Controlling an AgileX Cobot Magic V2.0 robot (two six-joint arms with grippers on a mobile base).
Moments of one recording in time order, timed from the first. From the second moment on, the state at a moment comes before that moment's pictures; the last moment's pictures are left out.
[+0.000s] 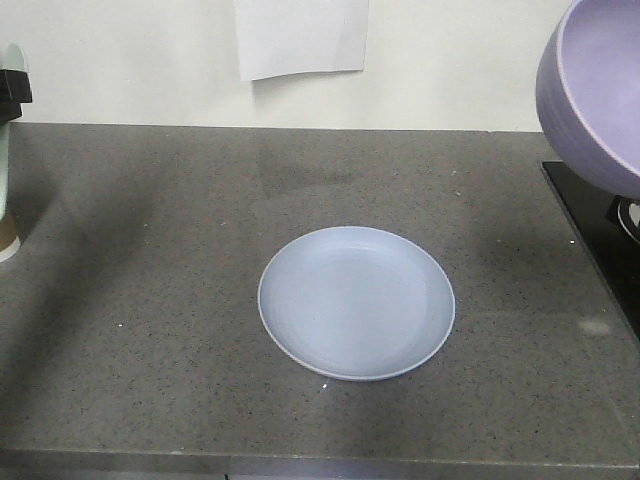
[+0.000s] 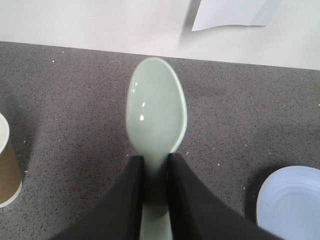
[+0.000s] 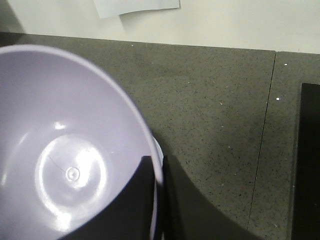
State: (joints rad) left arm -0.06 1.22 -1.25 -0.23 0.66 0.11; right arm -0.41 1.10 -1.41 0.77 1.23 -0.56
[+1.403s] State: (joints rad) left arm -0.06 1.22 -1.25 -0.23 0.66 0.11; right arm -0.41 1.10 -1.41 0.77 1.23 -0.56
